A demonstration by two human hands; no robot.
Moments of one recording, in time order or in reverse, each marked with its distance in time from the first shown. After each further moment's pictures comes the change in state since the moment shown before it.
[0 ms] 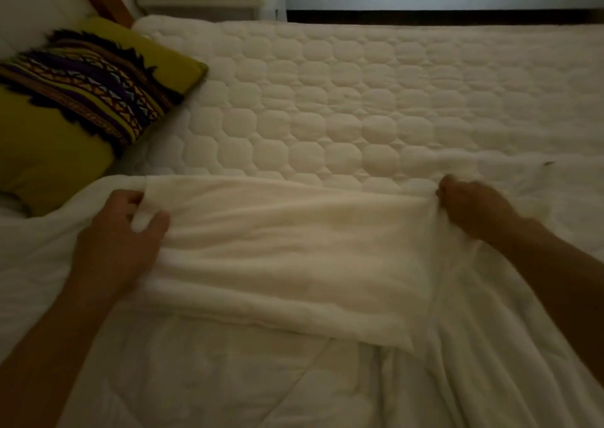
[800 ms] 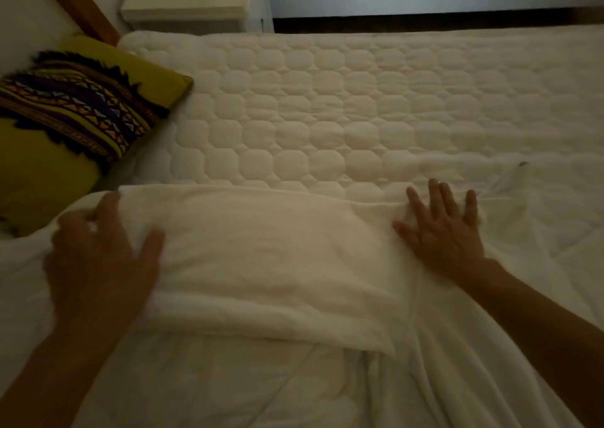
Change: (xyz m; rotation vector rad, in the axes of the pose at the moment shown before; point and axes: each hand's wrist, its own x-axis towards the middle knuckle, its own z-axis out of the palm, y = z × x) left_hand -0.028 0.017 0.001 0.284 0.218 0.113; right_hand -0.052 -0.026 0.018 -0.068 -0.093 0.129
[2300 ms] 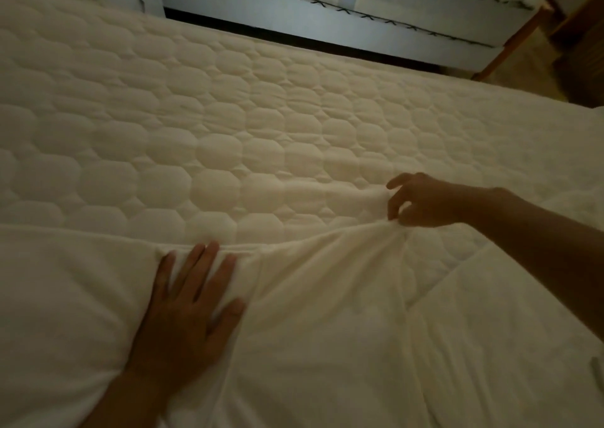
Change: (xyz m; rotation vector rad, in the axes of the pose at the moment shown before) left_hand -0.106 0.195 0.249 -0.172 -0.063 0.856; right_hand 0.107 0.211 -0.085 -0.163 -0.481 -0.269
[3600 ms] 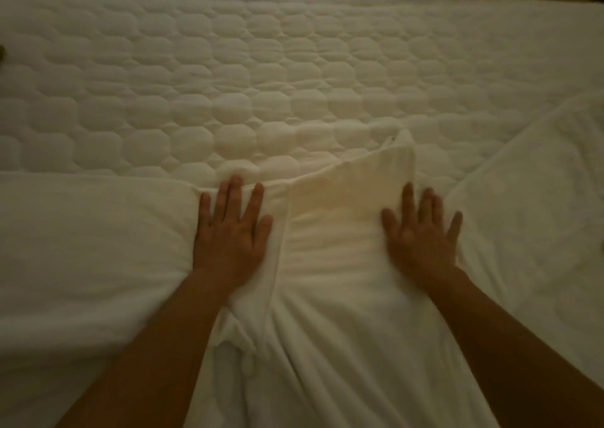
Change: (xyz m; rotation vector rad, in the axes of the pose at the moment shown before) left_hand 0.005 0.003 -0.004 0.183 -0.235 -0.128; right_hand -0.066 -0.135 0.191 0.519 0.431 0.747
